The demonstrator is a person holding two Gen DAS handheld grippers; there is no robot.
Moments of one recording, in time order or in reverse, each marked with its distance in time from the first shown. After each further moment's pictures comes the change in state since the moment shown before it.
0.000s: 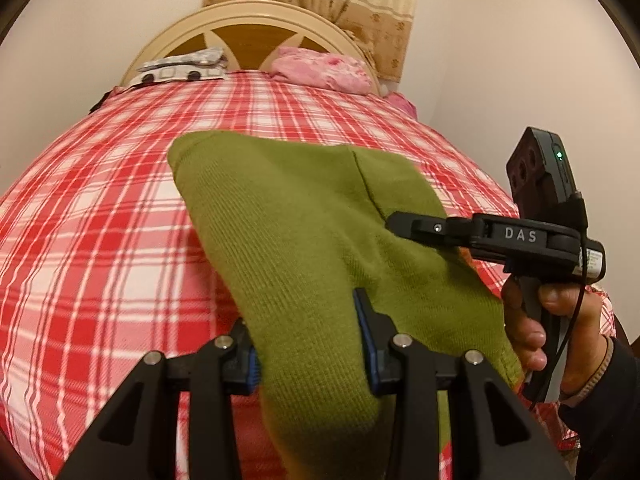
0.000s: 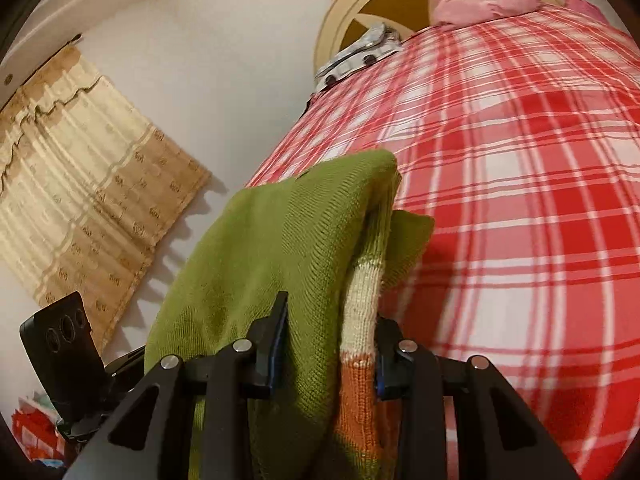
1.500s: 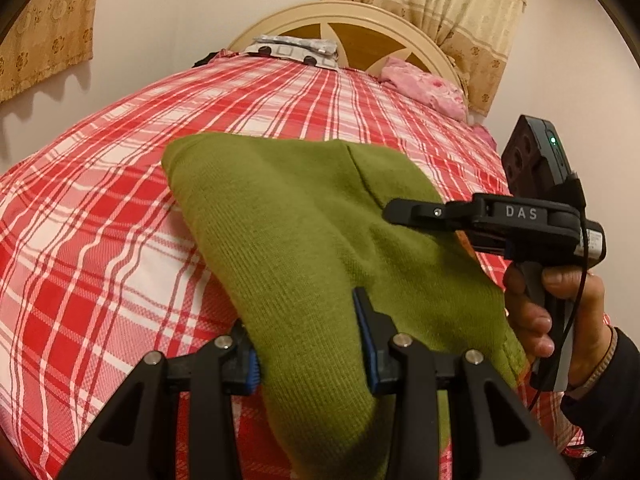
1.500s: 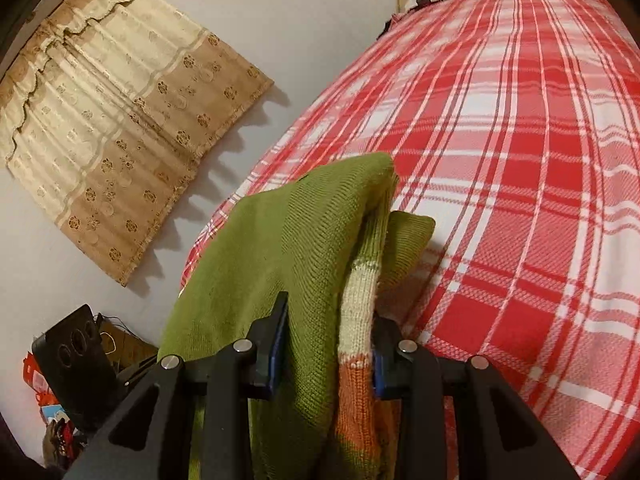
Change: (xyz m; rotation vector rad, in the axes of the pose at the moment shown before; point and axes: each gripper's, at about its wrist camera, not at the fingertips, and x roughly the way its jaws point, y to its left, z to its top) left arm -0.070 0.149 -0.088 -0.247 -0.017 0.177; right arm 0.179 0.137 -0.047 -0.112 0.277 0.173
